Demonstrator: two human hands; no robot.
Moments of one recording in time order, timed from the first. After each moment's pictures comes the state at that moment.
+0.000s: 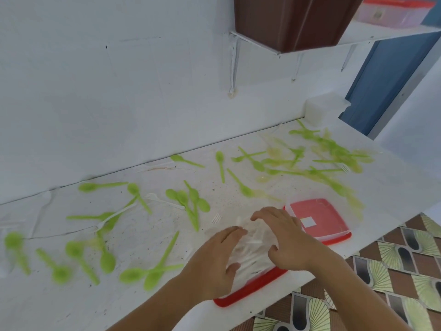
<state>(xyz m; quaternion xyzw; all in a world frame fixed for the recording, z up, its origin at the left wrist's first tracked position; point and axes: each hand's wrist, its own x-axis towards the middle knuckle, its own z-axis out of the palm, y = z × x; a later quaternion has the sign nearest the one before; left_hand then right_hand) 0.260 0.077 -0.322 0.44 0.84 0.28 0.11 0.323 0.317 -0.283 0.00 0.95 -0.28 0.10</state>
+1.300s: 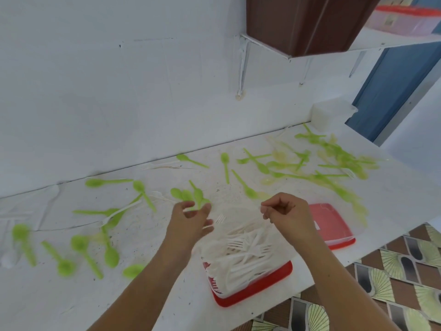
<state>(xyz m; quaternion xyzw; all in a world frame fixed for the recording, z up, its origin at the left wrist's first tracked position) 0.218 0.069 -0.265 -0.12 0.67 0.71 0.19 0.290 0.296 -0.261 0.18 0.77 -0.59 -0.14</state>
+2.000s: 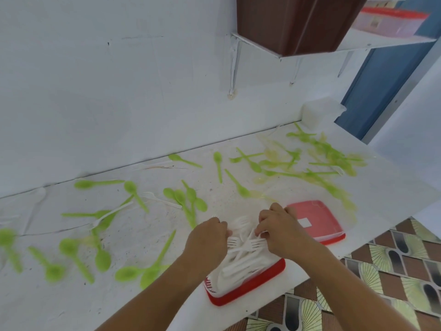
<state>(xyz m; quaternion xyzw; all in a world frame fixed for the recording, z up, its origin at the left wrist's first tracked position) 0.228 0.104 -0.305 0.33 0.93 0.10 0.09 0.297 0.314 -0.300 0.00 1.00 -0.07 0.02</state>
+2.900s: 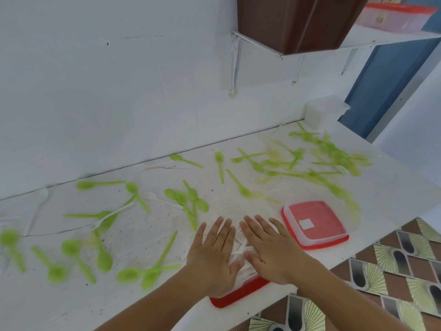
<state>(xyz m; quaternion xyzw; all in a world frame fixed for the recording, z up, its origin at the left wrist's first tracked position) 0.258 0.097 -0.321 0.40 0.90 -0.08 0.15 0.318 0.293 -0.321 -0.04 0.99 -0.02 0.14</state>
